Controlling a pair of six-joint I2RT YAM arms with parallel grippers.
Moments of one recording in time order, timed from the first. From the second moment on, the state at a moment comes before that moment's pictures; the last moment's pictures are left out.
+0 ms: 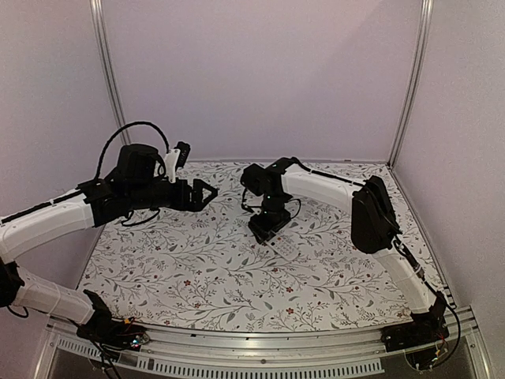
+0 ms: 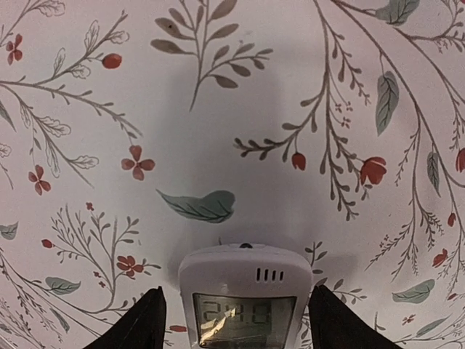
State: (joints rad) left arm -0.66 1.21 0.93 -0.22 0.08 -0.35; right arm 0.85 2.55 2.34 -1.22 -0.02 0.02
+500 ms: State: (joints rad) left arm -0.66 1.20 0.93 -0.22 0.06 -0.35; right arm 0.70 2.04 1.72 -0.94 -0.10 0.06
